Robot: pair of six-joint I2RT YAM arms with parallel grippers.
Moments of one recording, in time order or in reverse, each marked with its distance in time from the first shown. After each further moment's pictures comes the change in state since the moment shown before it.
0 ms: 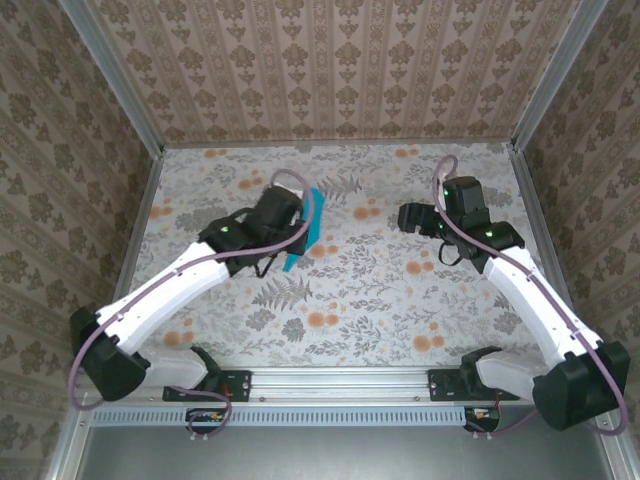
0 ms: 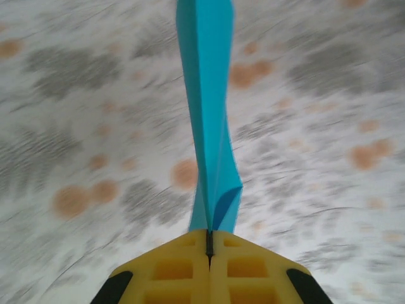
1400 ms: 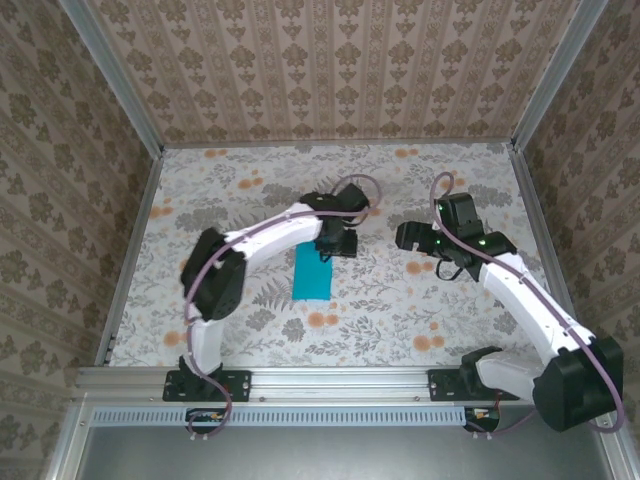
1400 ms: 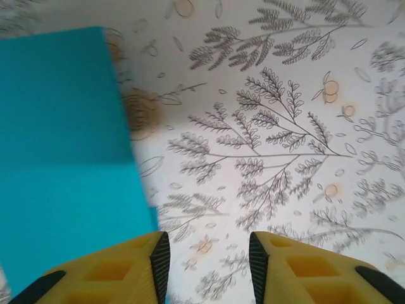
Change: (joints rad) left arm 0.021 0.607 0.301 -0.034 0.301 -0.210; right arm 0.004 0.035 -0.121 0.026 -0.151 0.080
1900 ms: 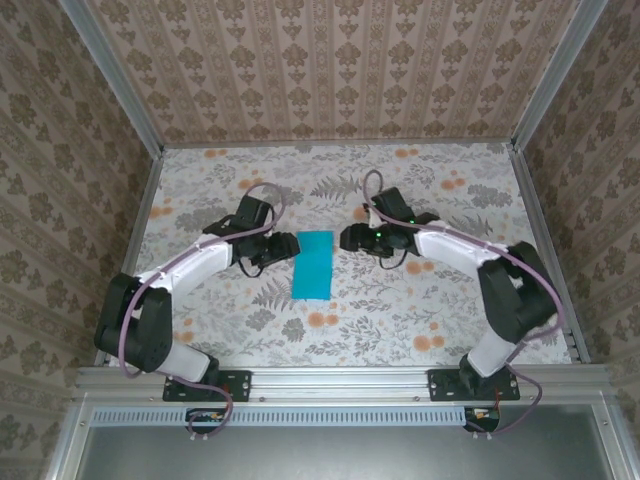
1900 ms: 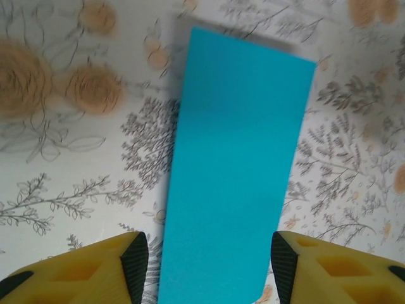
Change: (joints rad) left arm 0.390 -0.472 -0.670 0.388 0.291 0.005; right arm 0.227 0.534 0.190 0.264 -0.227 0.162
